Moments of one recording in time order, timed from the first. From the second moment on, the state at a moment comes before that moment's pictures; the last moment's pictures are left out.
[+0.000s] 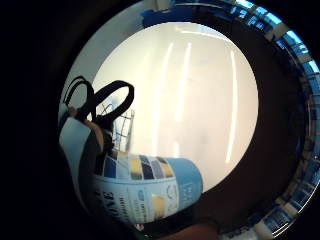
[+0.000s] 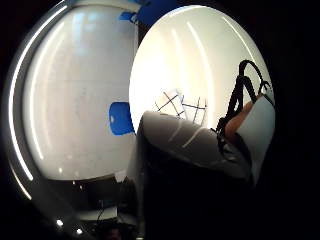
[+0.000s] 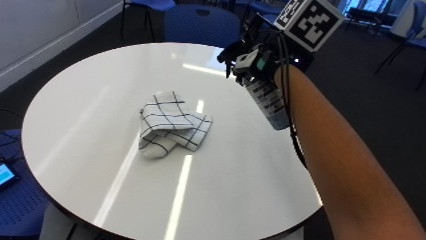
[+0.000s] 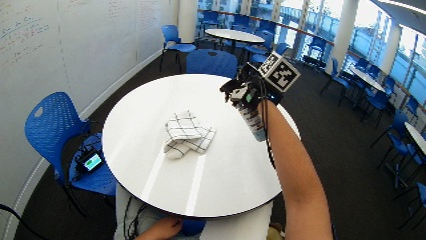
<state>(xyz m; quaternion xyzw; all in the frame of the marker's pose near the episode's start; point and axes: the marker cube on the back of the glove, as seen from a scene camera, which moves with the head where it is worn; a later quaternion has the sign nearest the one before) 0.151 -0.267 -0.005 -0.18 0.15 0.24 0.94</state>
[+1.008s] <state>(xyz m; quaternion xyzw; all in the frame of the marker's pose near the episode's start) 0.101 -0.256 0.074 -0.38 0.48 0.16 0.78</state>
